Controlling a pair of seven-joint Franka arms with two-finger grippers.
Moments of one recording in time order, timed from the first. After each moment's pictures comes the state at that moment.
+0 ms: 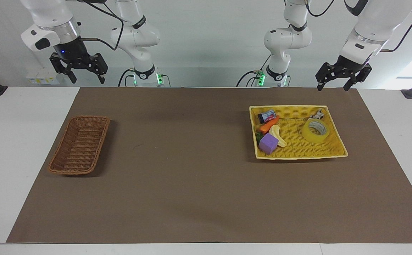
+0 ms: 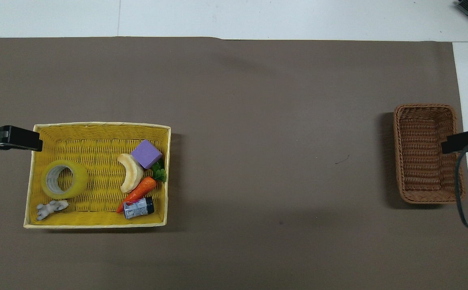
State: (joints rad) left arm 0.05 -0.08 -0.14 -1.61 -0.02 1.52 -0.02; right arm 0.10 -0.08 -0.13 -1.57 -0.03 1.49 -0.02
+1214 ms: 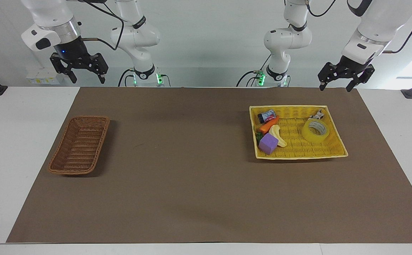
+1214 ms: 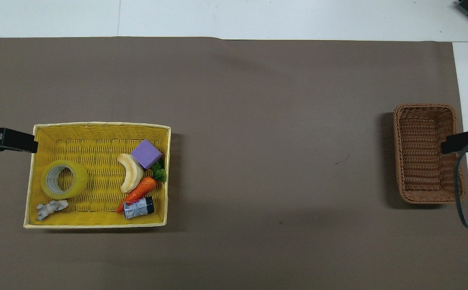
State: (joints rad) left arm 0.06 -0.08 -0.13 -1.61 -0.02 1.52 0.04; right arm 0.10 -0.08 -0.13 -1.57 -0.03 1.49 -0.02
